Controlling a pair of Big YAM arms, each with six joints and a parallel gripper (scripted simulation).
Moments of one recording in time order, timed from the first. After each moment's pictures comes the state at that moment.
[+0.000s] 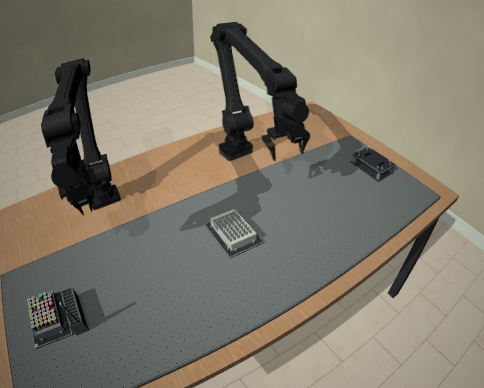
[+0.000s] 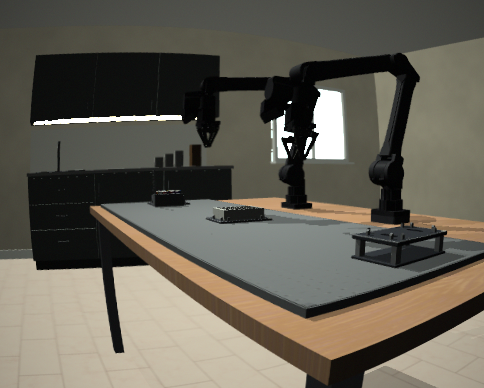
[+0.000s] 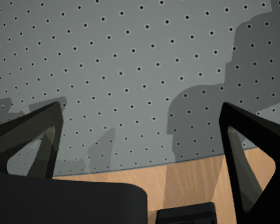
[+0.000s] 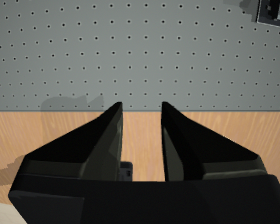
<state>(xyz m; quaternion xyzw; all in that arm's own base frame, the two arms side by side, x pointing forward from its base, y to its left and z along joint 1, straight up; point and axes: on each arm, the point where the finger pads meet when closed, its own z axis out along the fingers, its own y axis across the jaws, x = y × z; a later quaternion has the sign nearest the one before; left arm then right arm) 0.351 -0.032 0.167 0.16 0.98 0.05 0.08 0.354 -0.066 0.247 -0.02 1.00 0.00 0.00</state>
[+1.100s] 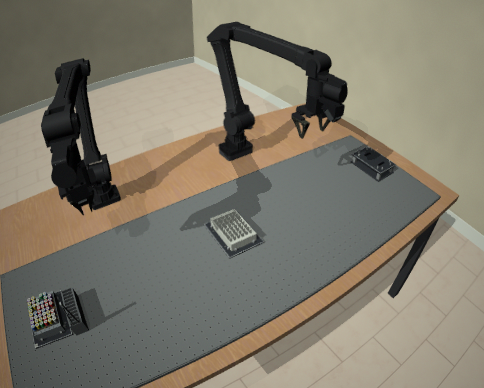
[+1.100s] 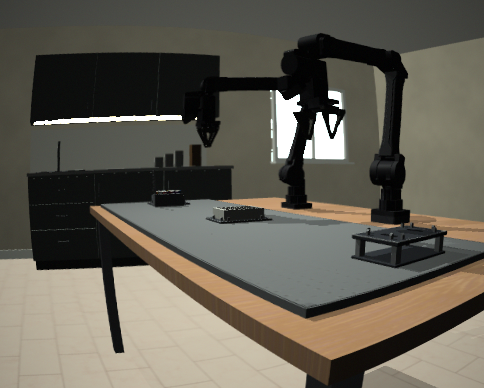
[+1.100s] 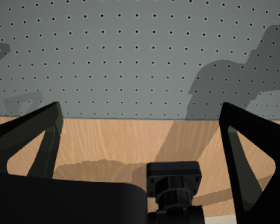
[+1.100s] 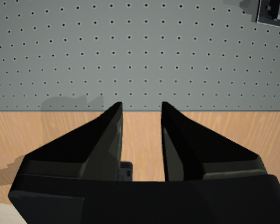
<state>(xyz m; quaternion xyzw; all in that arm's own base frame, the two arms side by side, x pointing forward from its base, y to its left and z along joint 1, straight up) 0.353 0.068 0.223 0.01 1.00 0.00 0.00 0.354 -0.066 0.247 -0.02 1.00 0.00 0.00</state>
